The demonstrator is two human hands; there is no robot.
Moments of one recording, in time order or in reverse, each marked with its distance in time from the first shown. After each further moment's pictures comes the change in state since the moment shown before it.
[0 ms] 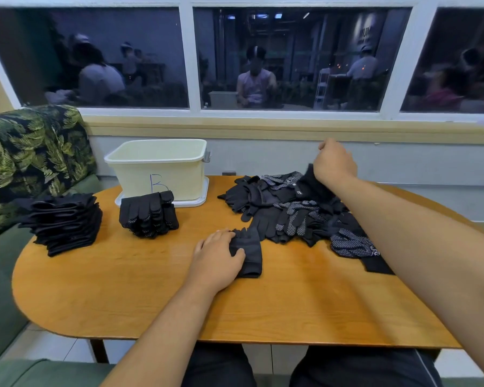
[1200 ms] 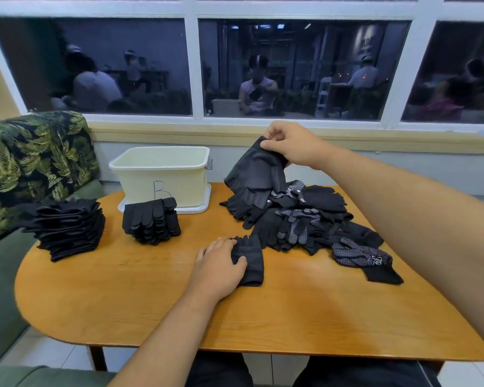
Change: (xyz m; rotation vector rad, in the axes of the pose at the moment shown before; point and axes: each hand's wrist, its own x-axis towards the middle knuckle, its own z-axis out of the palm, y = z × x) left_hand -0.002 0.002 -0.002 0.000 0.014 0.014; right_hand 0.001 -0.093 -0.028 0.457 -0.478 -0.468
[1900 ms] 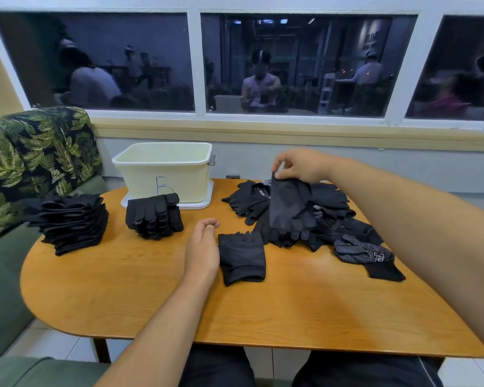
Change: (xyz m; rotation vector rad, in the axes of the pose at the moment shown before) left_hand 0.008 -0.004 -0.015 -0.913 0.320 -0.307; right_hand -0.008 0.047 0.005 -0.449 -0.270 0.046
